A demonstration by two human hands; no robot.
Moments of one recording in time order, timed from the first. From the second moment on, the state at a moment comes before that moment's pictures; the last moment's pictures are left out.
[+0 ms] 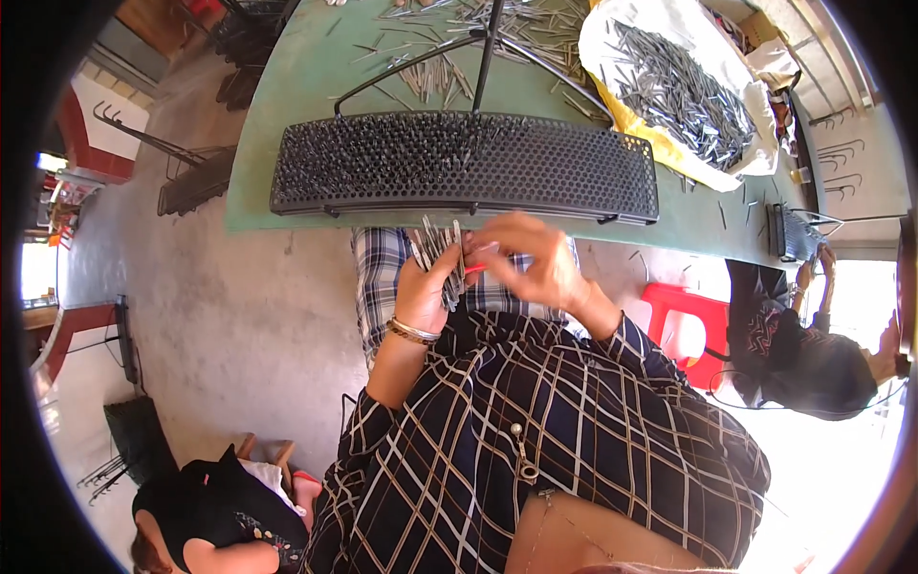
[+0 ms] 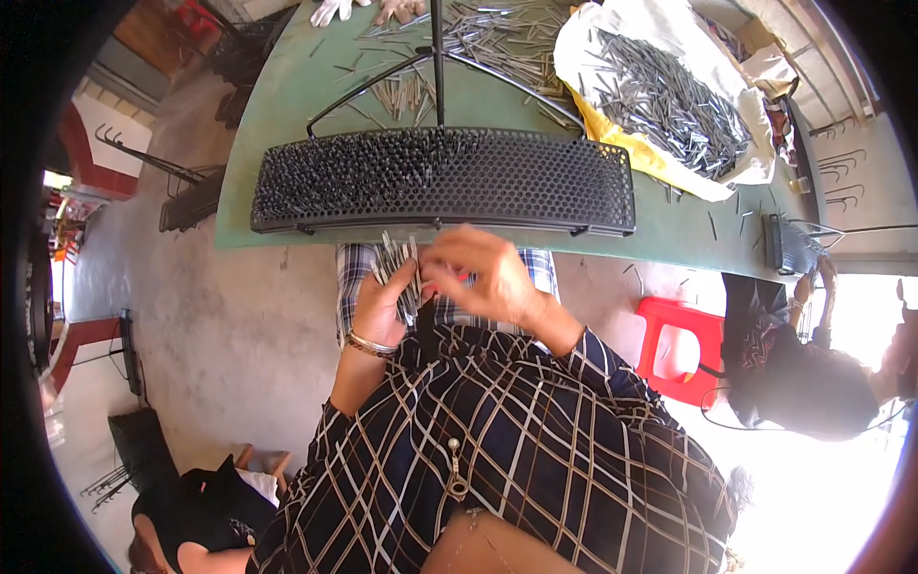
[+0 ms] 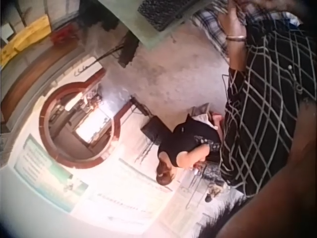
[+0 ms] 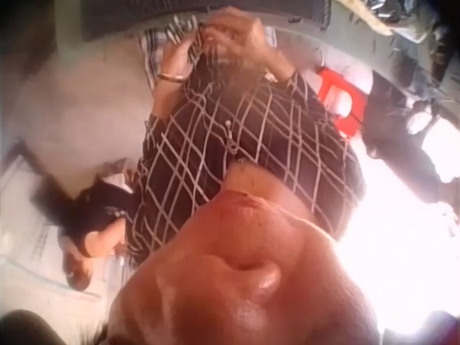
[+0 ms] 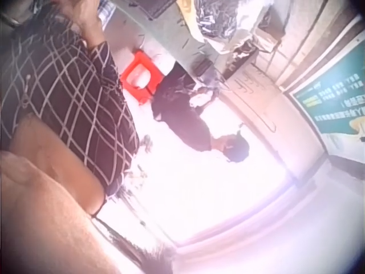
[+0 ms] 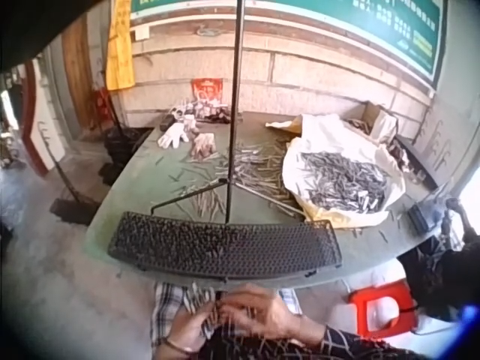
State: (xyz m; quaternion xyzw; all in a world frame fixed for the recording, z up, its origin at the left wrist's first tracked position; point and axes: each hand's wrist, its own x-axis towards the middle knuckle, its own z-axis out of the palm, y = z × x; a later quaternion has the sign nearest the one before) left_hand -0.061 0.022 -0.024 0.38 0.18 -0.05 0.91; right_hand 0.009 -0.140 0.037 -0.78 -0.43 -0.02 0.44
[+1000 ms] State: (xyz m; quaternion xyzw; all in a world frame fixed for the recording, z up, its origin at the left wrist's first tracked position) left_hand -0.058 0.021 -0.017 0.39 0.20 -0.14 0.89; right_hand 0.089 -0.087 0.011 -0.79 -0.31 -0.16 0.51
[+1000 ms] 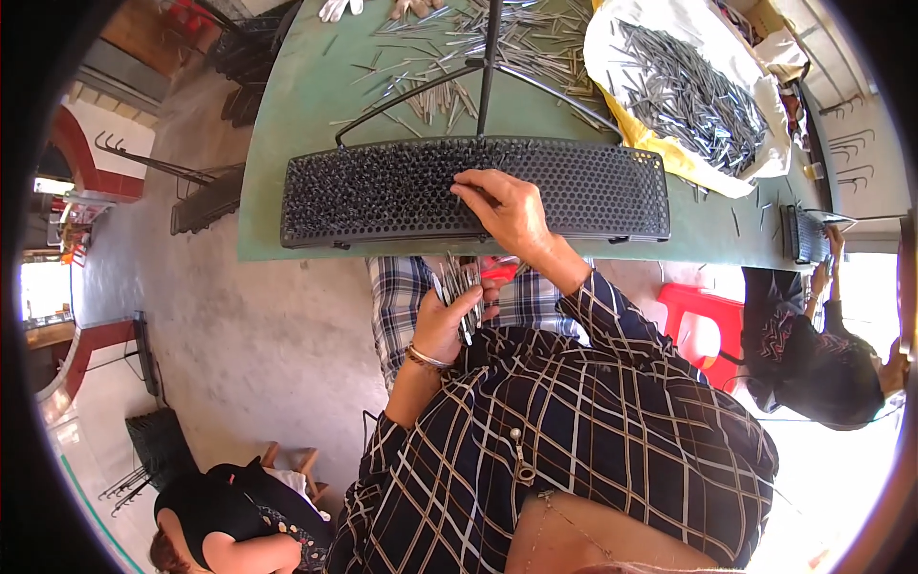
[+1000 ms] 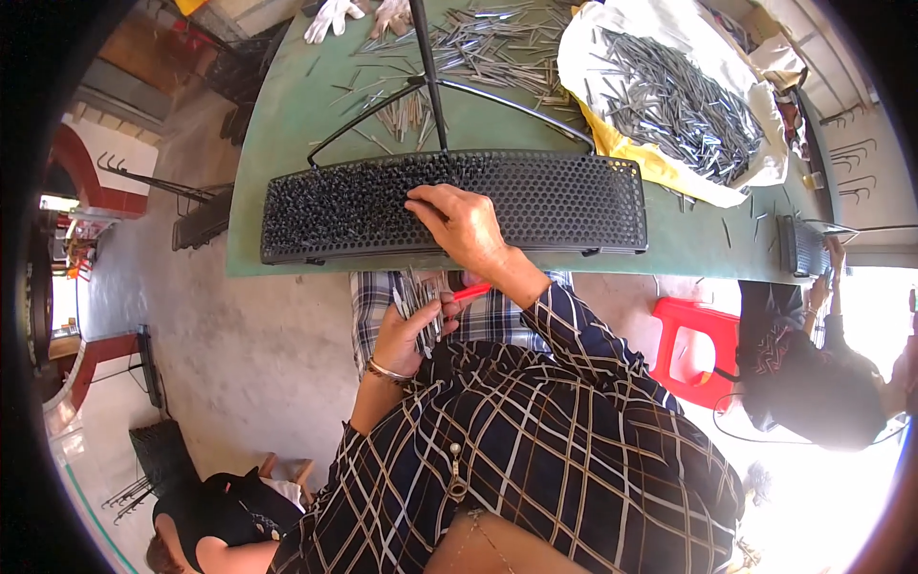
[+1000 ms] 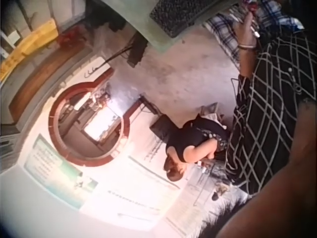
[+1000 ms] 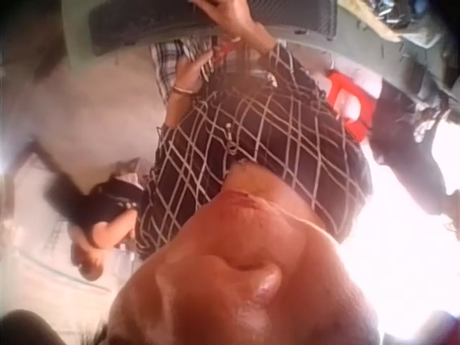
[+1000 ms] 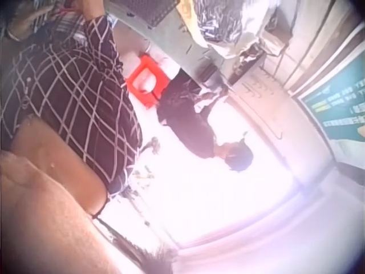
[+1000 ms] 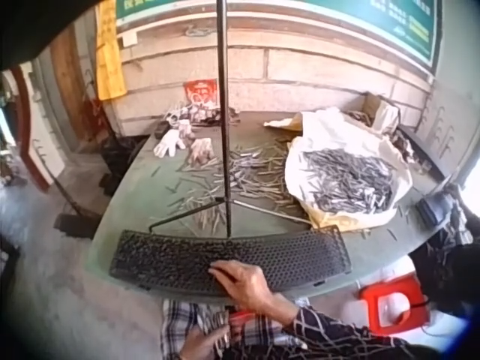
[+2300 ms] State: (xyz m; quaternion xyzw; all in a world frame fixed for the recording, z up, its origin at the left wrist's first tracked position) left_hand -0.048 0.034 -0.019 0.37 0.19 -0.11 0.90; right_hand 0.096 -0.088 0.024 -0.81 -0.43 -0.18 0.36
